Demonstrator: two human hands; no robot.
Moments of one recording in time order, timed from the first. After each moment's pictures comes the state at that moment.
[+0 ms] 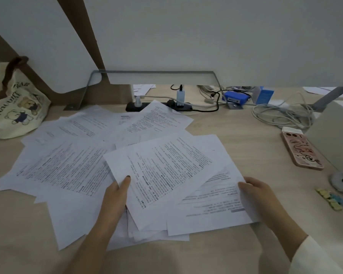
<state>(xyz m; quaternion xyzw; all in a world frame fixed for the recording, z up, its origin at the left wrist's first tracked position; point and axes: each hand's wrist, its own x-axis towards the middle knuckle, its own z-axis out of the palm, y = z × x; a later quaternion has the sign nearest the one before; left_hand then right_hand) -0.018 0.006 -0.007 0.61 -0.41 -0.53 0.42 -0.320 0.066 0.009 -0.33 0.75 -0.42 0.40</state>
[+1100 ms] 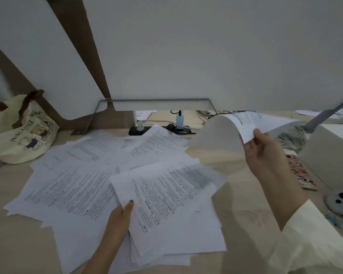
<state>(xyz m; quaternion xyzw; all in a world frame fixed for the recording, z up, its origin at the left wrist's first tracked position) -0.017 0.004 -0.004 0.63 -0.42 -0.53 0.38 -0.305 0.009 0.142 -0.17 0.25 -0.81 0.50</state>
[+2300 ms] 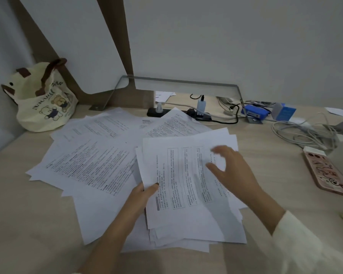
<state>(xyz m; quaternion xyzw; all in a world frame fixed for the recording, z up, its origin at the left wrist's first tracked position) -0.005 0.002 0.001 0.56 -0.42 -0.62 0.36 -0.228 0.003 0.071 -0.68 0.68 -0.26 0.10</state>
